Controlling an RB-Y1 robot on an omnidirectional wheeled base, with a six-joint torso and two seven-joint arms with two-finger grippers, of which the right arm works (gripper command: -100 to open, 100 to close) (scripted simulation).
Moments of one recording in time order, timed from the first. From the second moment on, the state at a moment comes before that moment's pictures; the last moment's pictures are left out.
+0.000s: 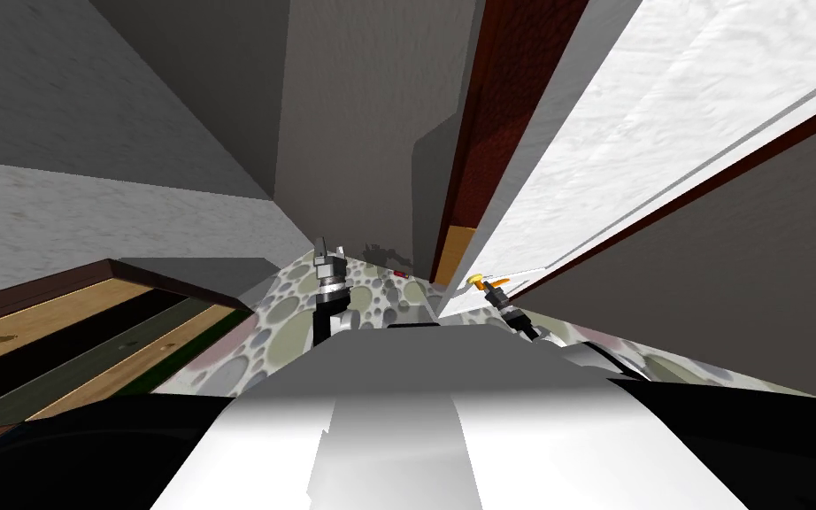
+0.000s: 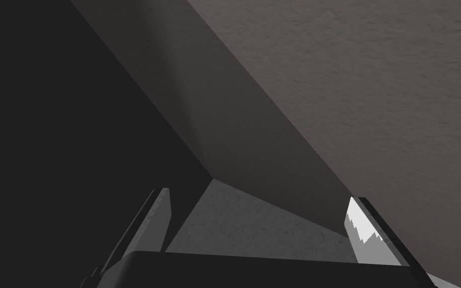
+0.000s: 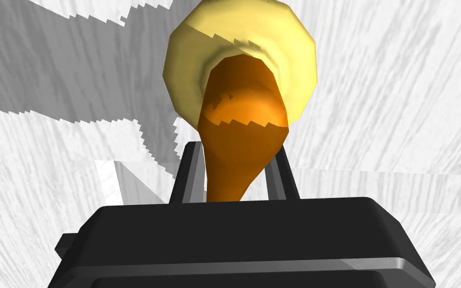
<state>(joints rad) -0.09 -0.60 0.18 -0.31 0.03 -1.29 -0.52</state>
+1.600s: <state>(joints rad) -0.02 -0.62 0.18 -0.35 0.02 -1.32 -0.52</state>
